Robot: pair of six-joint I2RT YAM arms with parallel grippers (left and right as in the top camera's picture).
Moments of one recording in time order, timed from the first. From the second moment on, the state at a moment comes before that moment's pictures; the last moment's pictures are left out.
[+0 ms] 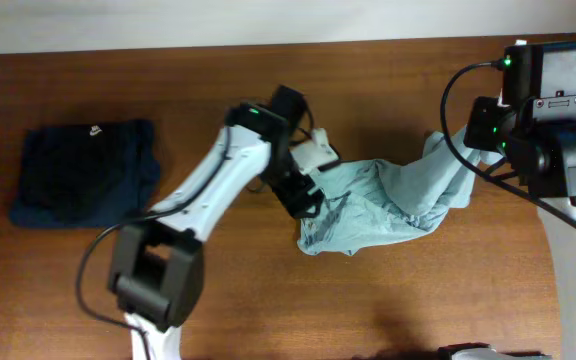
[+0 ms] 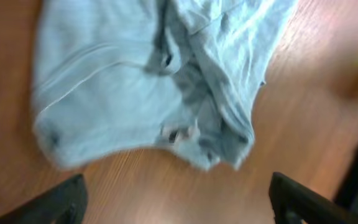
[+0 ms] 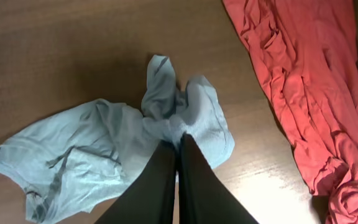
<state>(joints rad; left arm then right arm) -0.54 2.04 1.71 -1.14 0.37 0.52 0.07 1.42 1.78 -1.25 0.31 0.22</state>
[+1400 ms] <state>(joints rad) -0.67 2.22 1.77 -1.00 0.27 0.49 0.07 1.42 1.78 -1.28 0.30 0.22</state>
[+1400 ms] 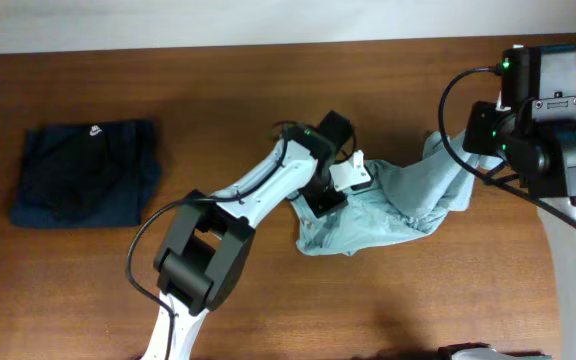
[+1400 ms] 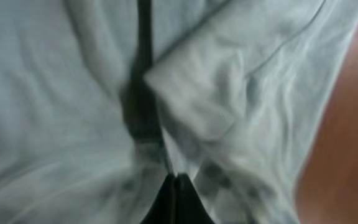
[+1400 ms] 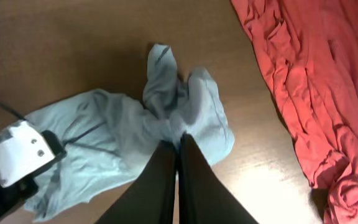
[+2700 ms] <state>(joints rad) -0.31 1.77 2.46 -1.43 -0.43 0.27 -0.18 1.73 1.78 -1.39 0.36 0.39</state>
